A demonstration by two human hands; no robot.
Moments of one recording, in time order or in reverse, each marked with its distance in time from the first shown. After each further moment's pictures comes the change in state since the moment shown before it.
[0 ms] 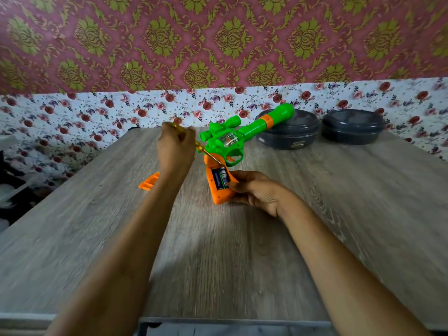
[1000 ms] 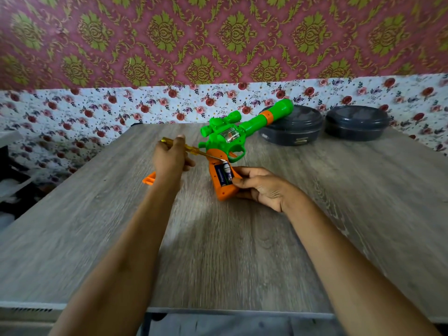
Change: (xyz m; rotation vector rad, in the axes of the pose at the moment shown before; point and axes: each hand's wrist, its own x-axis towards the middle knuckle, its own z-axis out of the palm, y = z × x) left_hand -0.008 -0.027 -0.007 -0.331 -0.004 -0.360; right_hand -0.002 0.000 0.001 0.014 -0.054 0.003
